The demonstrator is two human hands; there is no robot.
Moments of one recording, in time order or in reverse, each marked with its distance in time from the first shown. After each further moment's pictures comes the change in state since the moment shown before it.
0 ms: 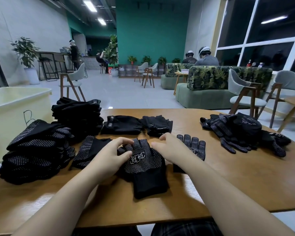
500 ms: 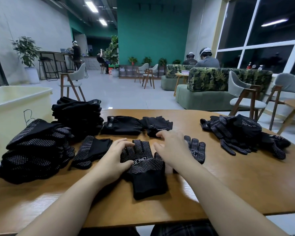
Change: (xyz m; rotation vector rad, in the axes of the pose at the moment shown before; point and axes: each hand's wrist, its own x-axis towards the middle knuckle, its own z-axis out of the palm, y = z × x) left_hand -0.001 -0.009 0.013 0.093 -0.044 0.041; right_hand 0.001 0.003 0.007 -0.240 0.218 -0.137
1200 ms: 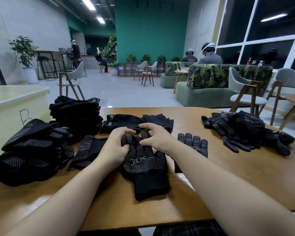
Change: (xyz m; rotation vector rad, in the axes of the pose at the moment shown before) left_hand 0.032 0.004 0.000 -0.091 0.209 0.012; right_hand 0.044 -0.012 0.025 0.598 -0.290 -0.018
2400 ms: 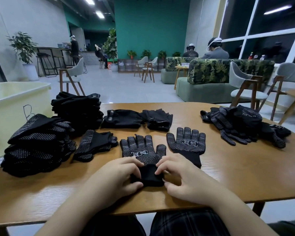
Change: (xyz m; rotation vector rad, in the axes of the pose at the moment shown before) left_hand -0.084 0.024 -0.017 0.304 -0.367 0.376; right_hand -0.138 0.034 -0.017 -0.379 -0.110 -0.385
